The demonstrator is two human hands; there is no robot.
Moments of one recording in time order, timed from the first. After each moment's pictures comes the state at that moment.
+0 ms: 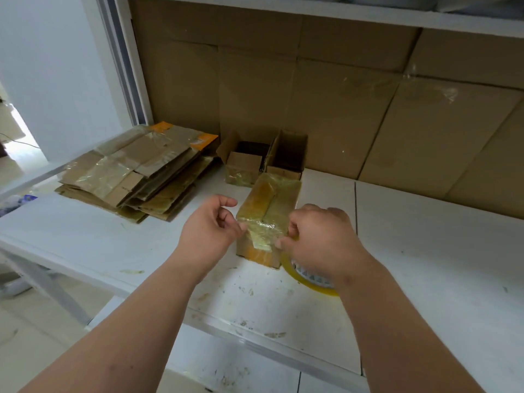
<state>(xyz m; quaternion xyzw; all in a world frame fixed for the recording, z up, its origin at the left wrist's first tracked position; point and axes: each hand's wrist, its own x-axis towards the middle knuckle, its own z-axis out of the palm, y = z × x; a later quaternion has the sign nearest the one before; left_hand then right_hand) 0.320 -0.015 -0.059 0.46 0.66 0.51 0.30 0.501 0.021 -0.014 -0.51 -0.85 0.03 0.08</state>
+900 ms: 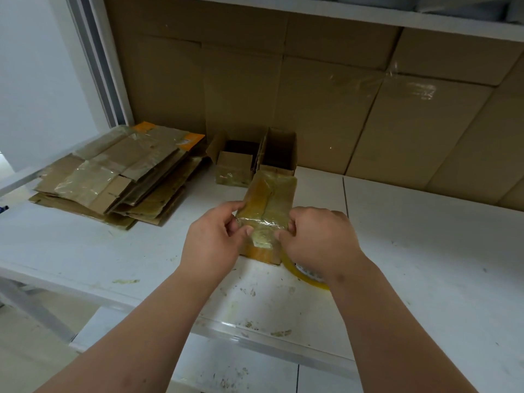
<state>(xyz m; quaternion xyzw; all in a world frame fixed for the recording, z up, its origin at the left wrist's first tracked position) 0.321 -0.011 -0.074 0.57 0.66 0.47 0.14 0.490 0.019 -0.022 -0.56 -0.82 -0.01 0.09</state>
